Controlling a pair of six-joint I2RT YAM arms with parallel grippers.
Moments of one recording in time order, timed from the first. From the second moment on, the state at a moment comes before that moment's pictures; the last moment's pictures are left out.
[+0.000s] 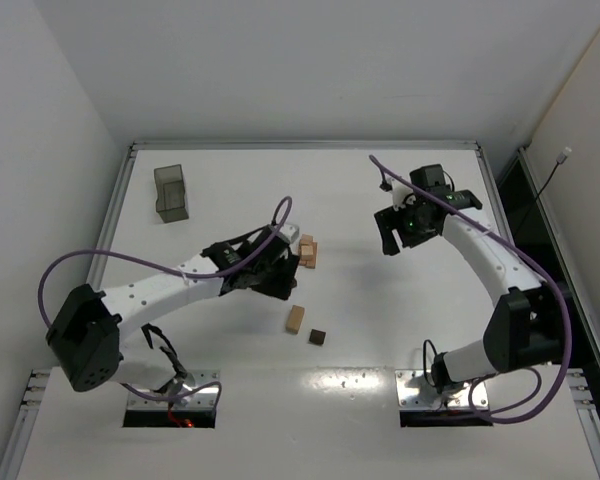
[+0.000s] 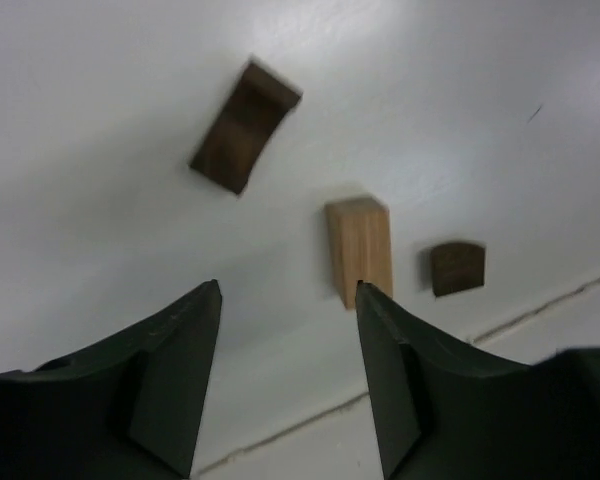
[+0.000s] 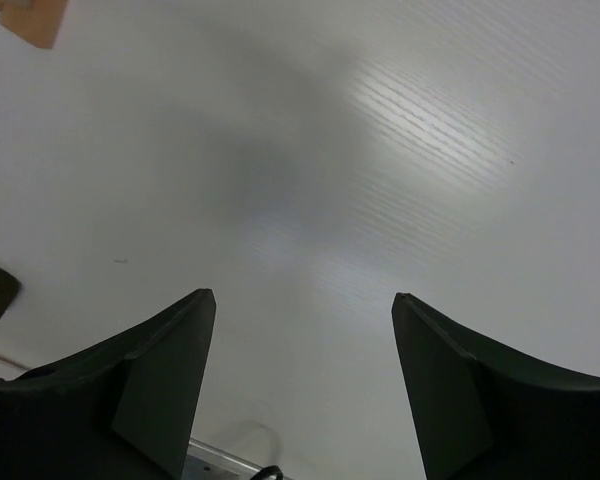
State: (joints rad) left arm -0.82 1.36 1.01 -0.57 -0.13 -0.43; right arm 0.18 1.45 1.16 -0.79 -0.19 -0.23
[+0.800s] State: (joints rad) left arm -0.84 1.63 0.97 -0.55 0.20 -0.49; right arm 0.18 1.40 1.05 -0.76 -0.03 -0.22
